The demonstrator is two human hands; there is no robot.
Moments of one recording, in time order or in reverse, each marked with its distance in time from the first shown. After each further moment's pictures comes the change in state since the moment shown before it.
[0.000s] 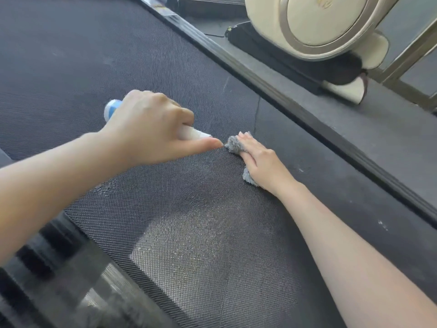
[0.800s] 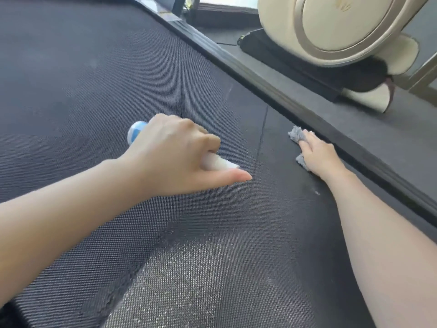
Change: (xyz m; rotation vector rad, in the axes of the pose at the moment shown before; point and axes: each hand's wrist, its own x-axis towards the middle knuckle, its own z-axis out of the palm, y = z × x) left_hand 0.031 0.032 0.045 0.010 -0.020 0.040; right_hand 0.061 0.132 -0.047 -0.080 0.064 0.471
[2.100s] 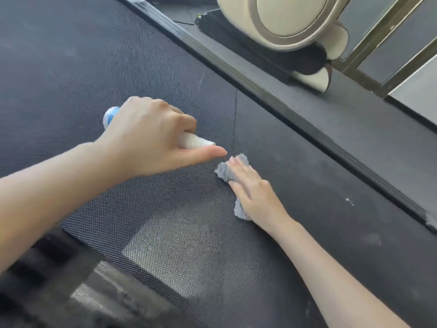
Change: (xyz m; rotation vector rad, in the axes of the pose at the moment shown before) left_hand -0.034 -0.018 -0.047 -0.161 0.055 0.064; right_hand -0.210 -0.090 0.031 0.134 -0.064 -0.327
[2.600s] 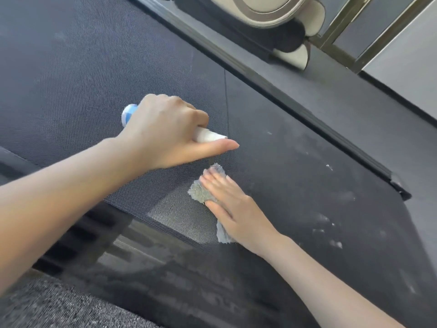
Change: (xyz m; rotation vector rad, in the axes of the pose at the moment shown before) left_hand -0.022 0.015 -0.017 -0.119 -0.012 0.073; right_hand -0.076 -0.080 0.027 0.034 -0.102 -0.073
